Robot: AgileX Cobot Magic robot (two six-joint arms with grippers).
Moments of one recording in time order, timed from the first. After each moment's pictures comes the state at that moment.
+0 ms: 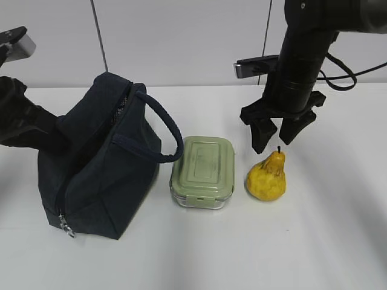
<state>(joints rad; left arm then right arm) -0.11 1.47 -0.99 -0.58 0.85 0.58 0.27 2.07 -1.72 0.10 1.23 -0.16</state>
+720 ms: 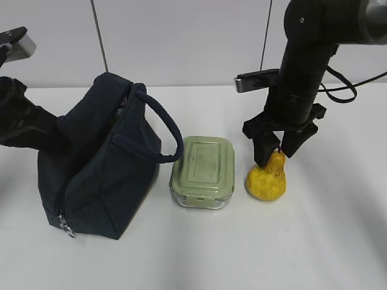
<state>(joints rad) -0.11 1.47 -0.99 -0.58 0.85 0.58 0.27 2.07 -1.65 0.11 1.22 -0.19</state>
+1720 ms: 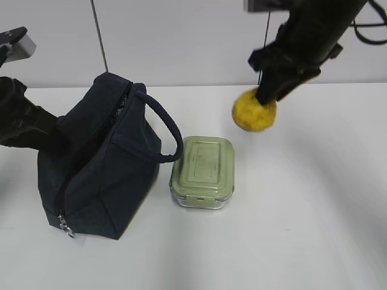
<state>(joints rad) -0.11 1.47 -0.99 -0.58 0.86 0.58 0.27 1.81 -1.70 0.25 1.22 -0.29</state>
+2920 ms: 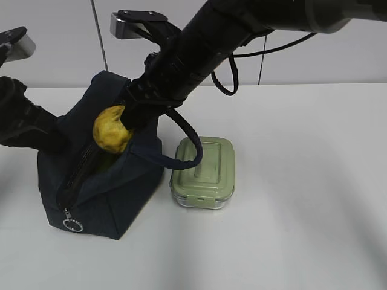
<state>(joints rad) -0.11 1.47 -0.99 -0.58 0.85 0.58 0.53 2.03 -1.76 0.64 0.92 -0.66</state>
